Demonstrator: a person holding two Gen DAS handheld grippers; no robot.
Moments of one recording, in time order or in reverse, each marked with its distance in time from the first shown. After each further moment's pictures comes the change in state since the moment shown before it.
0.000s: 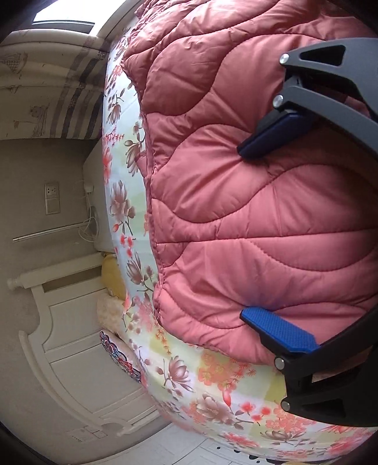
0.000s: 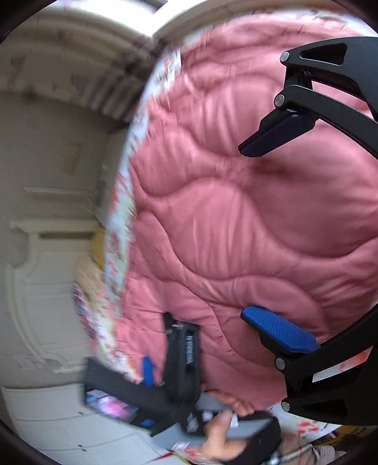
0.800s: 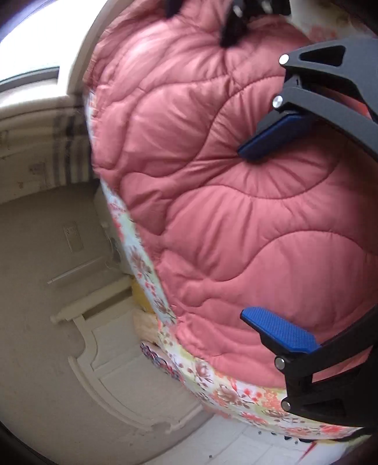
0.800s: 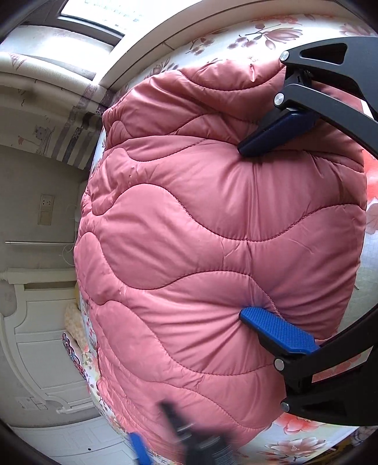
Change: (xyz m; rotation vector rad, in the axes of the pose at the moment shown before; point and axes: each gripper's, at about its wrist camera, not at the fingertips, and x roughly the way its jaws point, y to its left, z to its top) left arm -0.081 -0.105 -0.058 0.181 -0.109 0.048; right arm 0.002 -0.067 -0.061 0.102 0.131 -0.147
